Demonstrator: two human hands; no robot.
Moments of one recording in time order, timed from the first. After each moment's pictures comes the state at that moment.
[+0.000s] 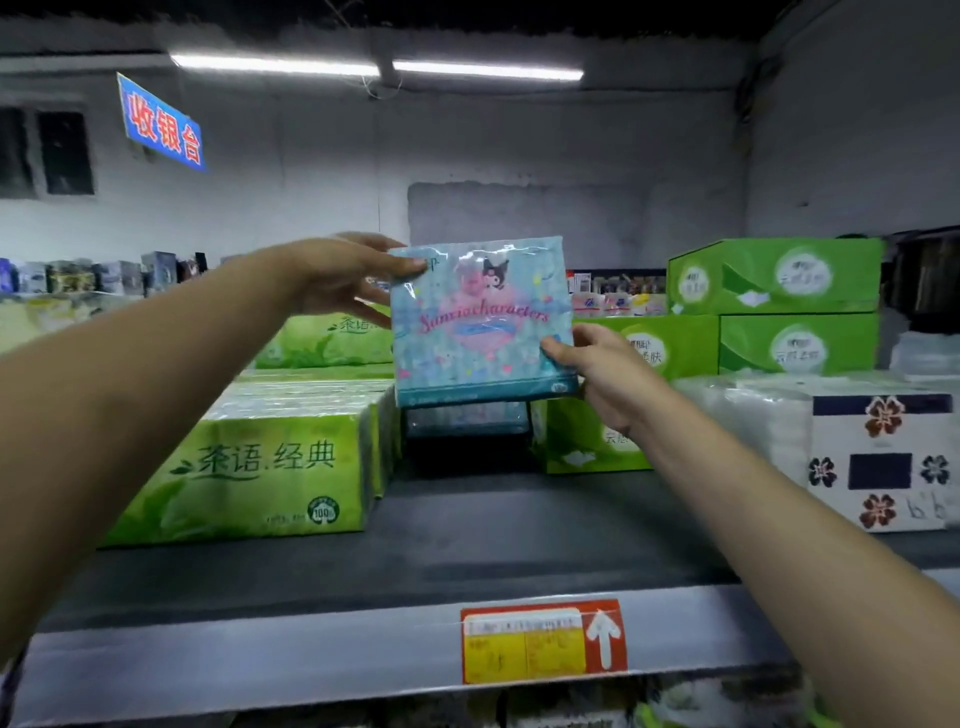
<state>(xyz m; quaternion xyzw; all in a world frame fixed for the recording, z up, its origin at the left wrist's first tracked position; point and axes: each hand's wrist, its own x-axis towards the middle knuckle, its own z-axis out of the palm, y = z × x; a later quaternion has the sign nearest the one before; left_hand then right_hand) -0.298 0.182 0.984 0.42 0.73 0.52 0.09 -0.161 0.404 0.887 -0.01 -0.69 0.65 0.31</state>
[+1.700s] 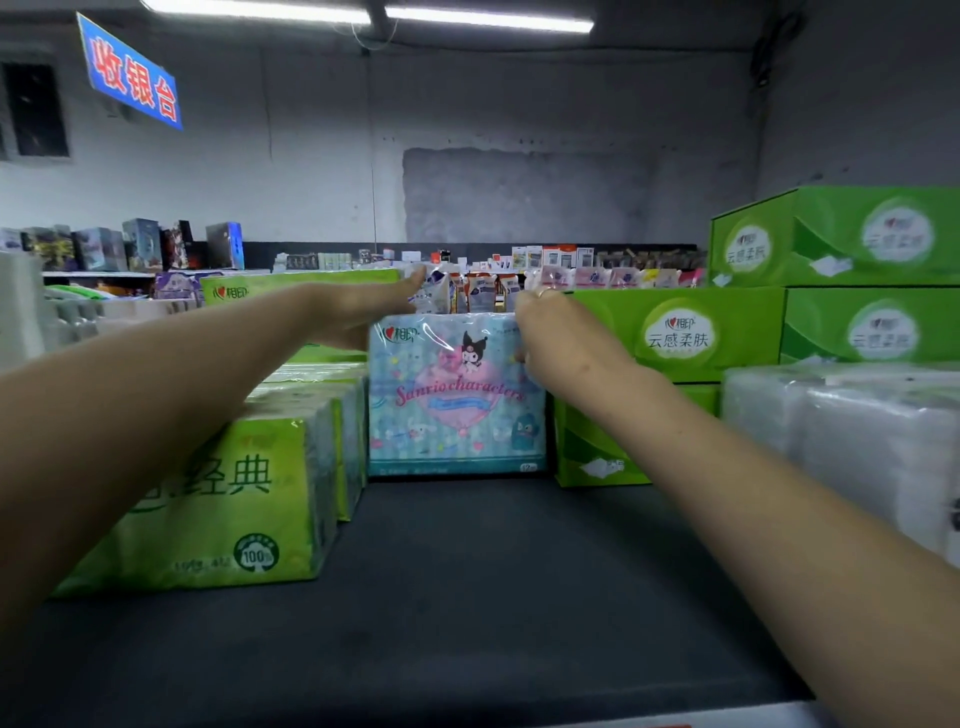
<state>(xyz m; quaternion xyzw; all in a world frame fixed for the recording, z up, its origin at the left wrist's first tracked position) -0.401 0.254 0.936 0.33 0.85 0.41 0.09 -0.230 0.402 0.893 -0.09 -0.94 -0.04 0.34</state>
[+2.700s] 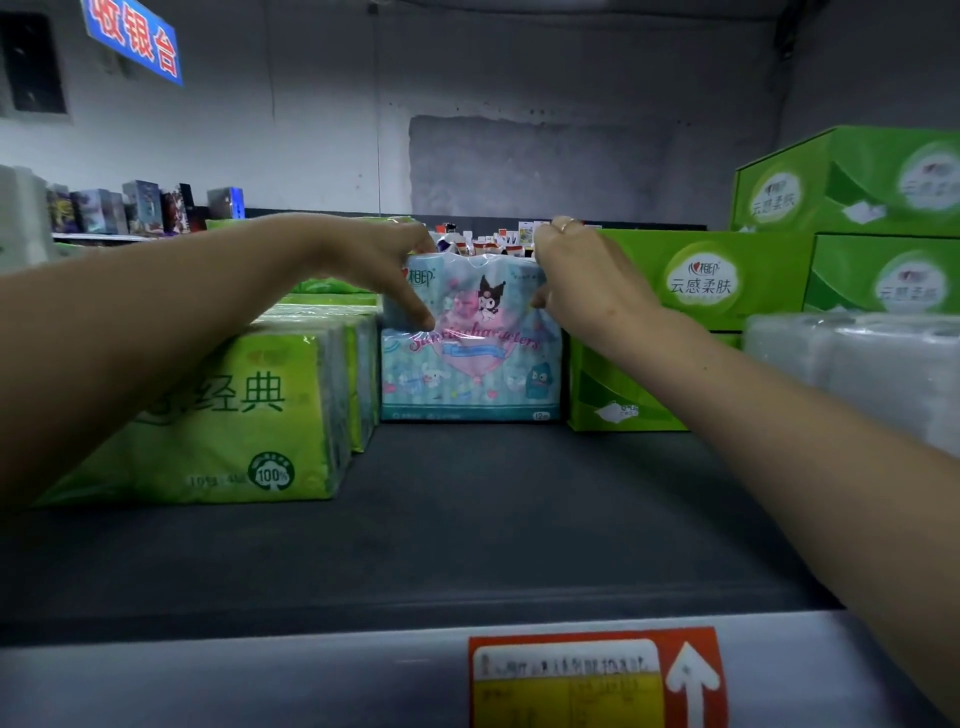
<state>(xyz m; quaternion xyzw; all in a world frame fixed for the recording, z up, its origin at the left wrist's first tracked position) -0.367 0.241 0.923 0.44 0.88 0.15 -0.06 -0.228 0.401 0.885 -0.09 -0.91 -0.11 0.39</state>
